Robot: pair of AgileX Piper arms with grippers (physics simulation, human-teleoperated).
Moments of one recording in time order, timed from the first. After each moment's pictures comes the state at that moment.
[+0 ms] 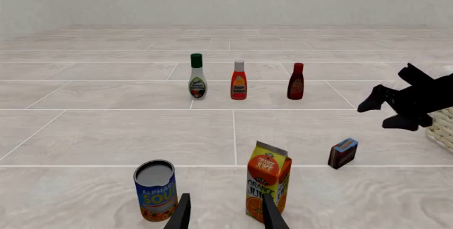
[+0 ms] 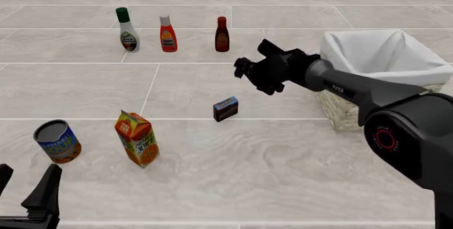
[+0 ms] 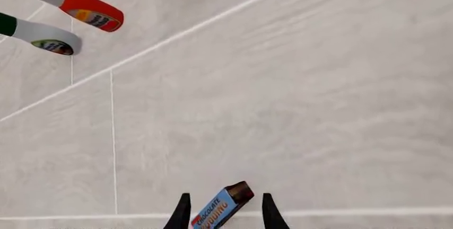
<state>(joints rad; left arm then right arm) 0.00 0.00 0.00 0.00 0.00 0.41 2.17 -1.76 0.42 0.76</state>
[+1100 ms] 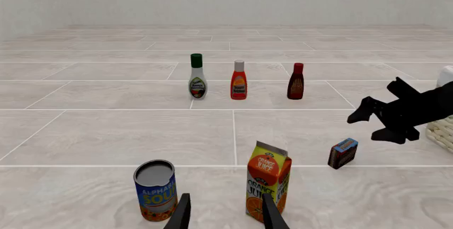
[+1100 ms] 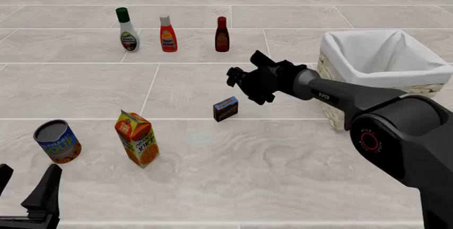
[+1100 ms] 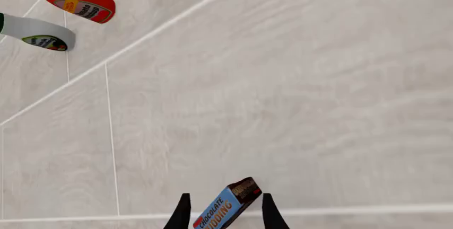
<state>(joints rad) 0.00 0.00 0.00 0.00 0.00 0.44 2.23 -1.74 0.36 0.84</state>
